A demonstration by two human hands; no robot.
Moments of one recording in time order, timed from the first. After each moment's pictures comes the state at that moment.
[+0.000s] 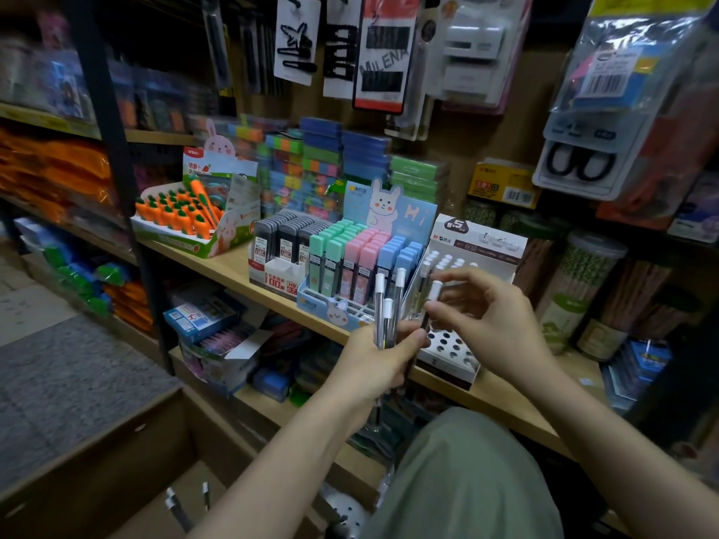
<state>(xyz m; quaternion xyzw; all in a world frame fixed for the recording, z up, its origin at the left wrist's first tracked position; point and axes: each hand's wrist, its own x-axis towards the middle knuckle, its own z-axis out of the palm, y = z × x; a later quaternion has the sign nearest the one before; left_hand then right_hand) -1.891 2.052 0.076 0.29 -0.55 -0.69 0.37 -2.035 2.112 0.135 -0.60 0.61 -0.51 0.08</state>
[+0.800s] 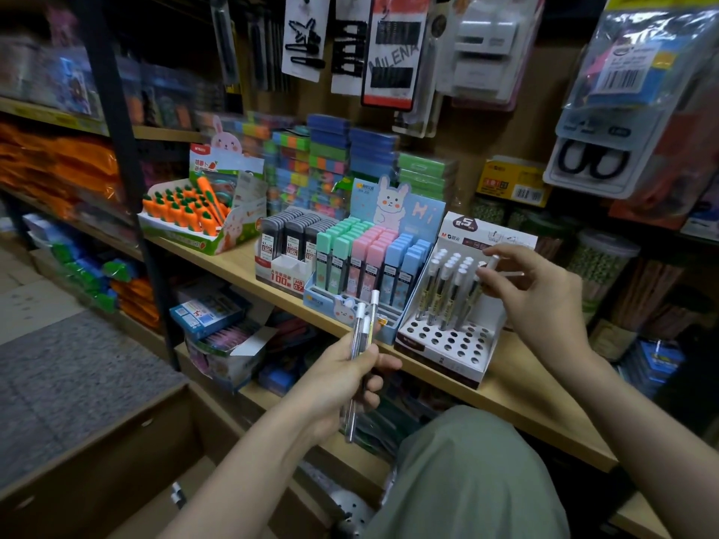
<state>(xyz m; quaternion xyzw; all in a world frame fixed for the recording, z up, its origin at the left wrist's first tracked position) -1.850 2.044 0.062 0.31 -0.48 -0.76 0.32 -2.081 2.098 0.136 -0.57 0.63 -0.51 -0.10</state>
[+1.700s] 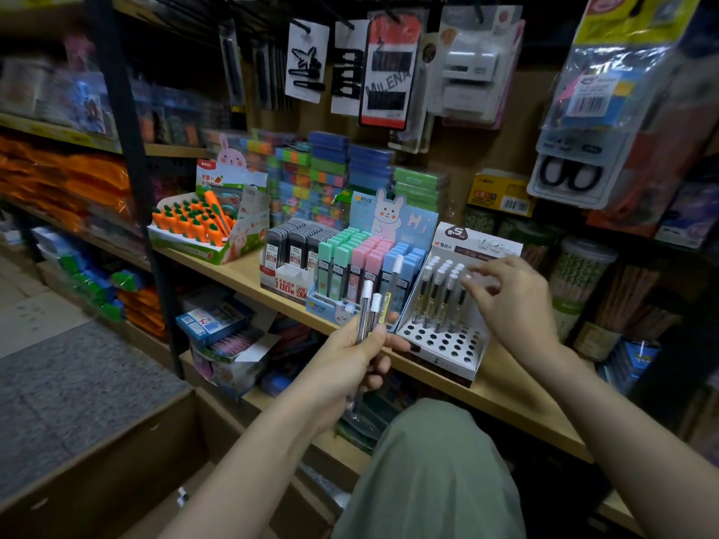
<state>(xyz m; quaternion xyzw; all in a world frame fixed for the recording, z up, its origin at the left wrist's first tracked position) -1.847 2.063 0.095 0.28 -0.57 -0.68 0.36 -2.075 2.092 0.137 -0.56 0.72 -0.38 -0.17</state>
